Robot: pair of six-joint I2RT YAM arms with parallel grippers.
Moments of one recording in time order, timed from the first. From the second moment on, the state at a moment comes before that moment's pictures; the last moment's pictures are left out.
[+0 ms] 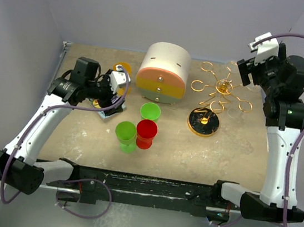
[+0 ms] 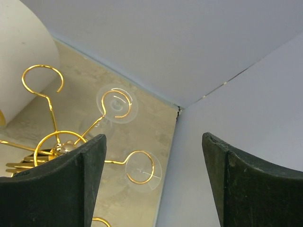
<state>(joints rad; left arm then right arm) -0.30 1.19 1.28 -0.84 0.51 0.53 -0.02 1.22 1.70 -0.67 -0.12 -0.58</state>
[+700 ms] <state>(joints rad) -0.49 1.32 1.21 -0.94 0.47 0.69 -0.02 1.20 1.63 -0.67 -0.18 -0.55</state>
